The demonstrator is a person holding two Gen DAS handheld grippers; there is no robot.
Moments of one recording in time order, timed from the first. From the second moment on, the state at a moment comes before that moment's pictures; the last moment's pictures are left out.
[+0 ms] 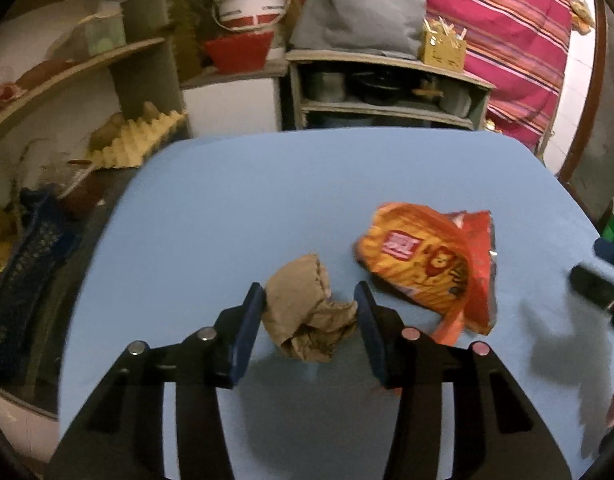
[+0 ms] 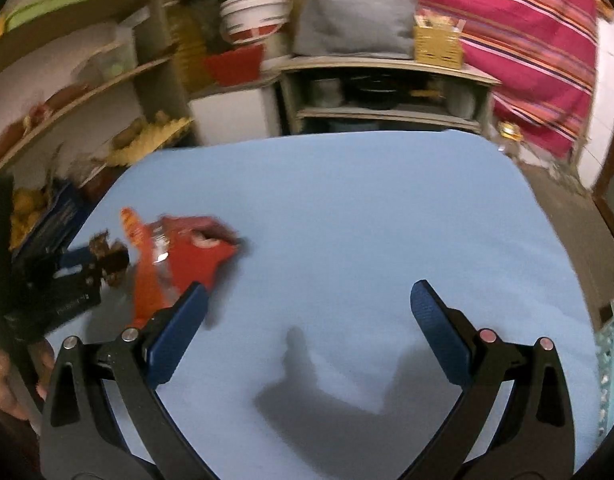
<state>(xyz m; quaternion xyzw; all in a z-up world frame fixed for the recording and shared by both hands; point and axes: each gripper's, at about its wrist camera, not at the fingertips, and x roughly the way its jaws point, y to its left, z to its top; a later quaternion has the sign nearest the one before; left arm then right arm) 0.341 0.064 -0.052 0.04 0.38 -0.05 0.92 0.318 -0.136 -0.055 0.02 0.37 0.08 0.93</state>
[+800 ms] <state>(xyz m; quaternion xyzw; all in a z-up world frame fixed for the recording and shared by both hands) 0.322 0.132 -0.032 0.00 0.36 -0.01 0.93 0.335 -0.063 -0.069 -0.07 0.37 0.14 0.92</state>
